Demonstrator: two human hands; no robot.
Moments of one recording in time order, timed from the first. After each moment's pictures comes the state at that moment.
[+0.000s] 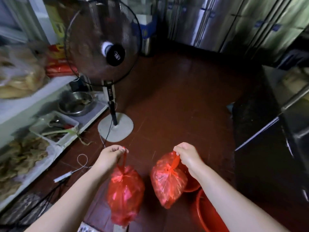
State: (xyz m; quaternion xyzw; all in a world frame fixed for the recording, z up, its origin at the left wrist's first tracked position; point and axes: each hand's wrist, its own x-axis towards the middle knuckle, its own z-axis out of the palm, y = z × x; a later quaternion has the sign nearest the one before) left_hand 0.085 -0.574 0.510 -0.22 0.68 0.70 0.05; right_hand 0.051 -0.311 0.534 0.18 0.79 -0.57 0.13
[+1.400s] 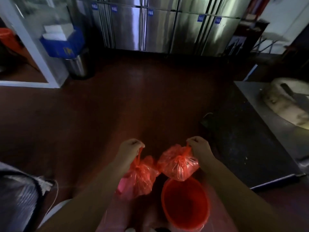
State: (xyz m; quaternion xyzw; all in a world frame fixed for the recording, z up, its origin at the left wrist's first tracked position) left_hand -0.745 -0.363 0.543 -0.05 0.76 0.62 0.19; right_hand -0.675 -0.128 0.555 0.37 0.73 -0.58 -0.07
